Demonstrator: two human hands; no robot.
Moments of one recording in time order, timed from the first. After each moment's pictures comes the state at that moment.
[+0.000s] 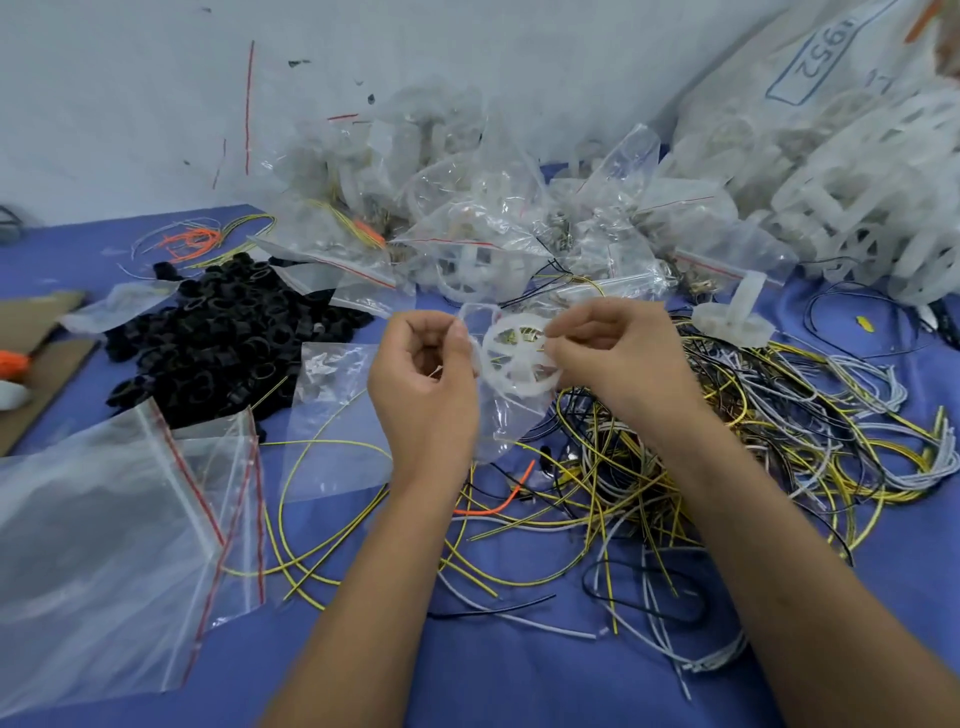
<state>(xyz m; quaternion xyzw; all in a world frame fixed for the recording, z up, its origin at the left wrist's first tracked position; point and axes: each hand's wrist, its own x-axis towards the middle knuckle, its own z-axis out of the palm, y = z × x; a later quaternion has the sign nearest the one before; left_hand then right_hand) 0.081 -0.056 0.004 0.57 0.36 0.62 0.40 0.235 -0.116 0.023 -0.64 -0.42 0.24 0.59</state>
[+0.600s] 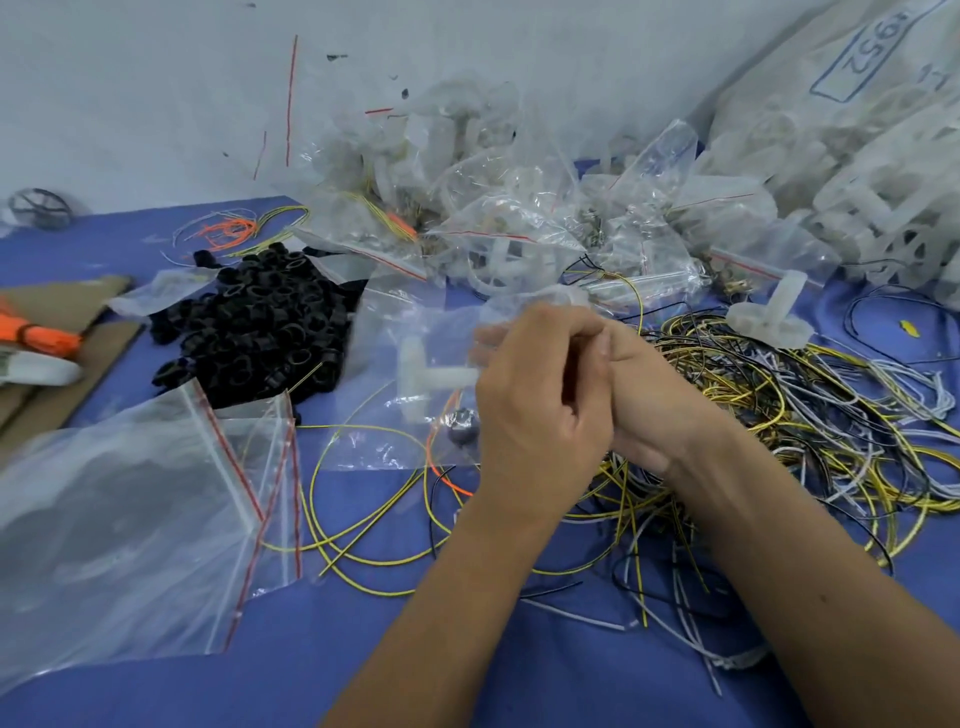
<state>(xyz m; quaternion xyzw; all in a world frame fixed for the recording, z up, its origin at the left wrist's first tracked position) 0.095 -0.108 0.022 0.73 0.23 0.63 0.15 0.202 -0.118 0.019 -0.43 -0.48 0.50 0.57</state>
